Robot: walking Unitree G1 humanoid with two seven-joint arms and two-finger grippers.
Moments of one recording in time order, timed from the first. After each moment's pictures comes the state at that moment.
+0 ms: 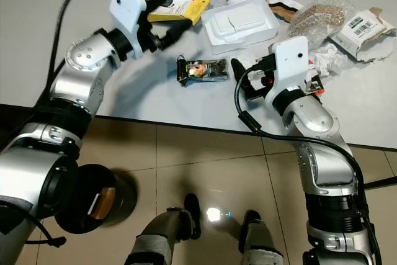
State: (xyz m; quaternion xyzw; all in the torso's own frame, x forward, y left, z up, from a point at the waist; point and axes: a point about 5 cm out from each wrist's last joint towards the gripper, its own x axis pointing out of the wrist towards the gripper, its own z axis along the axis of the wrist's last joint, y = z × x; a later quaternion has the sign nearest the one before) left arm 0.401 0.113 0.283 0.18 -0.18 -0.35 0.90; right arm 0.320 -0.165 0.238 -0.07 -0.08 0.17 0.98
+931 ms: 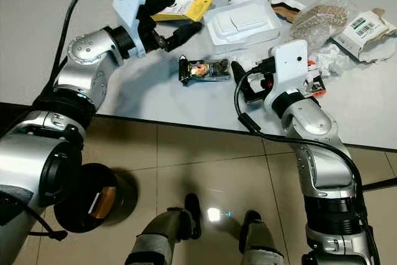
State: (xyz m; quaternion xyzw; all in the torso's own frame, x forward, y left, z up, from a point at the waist) left arm 0.403 0.108 0.290 0.14 -0.17 -0.41 0.88; right arm 0.319 -0.164 0.233 -0.06 -0.07 0.16 0.98
